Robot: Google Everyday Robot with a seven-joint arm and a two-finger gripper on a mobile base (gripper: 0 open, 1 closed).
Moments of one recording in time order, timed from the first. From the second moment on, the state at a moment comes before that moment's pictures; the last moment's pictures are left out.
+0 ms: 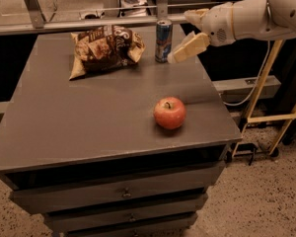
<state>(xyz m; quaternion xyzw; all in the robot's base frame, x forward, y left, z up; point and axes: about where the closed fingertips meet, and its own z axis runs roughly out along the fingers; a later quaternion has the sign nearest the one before) 0.675 -0.099 0.960 -0.51 0.66 0.24 0.50</state>
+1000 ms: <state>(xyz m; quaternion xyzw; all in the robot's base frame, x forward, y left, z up) 0.713 -0.090 0.924 -0.47 0.67 0.28 0.51</state>
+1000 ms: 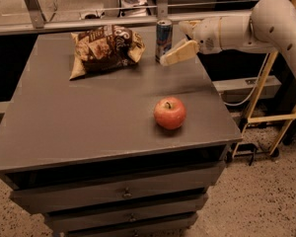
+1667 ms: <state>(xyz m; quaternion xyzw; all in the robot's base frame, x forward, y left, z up) 0.736 -0.080 0.903 -0.45 0.67 0.29 0.51</state>
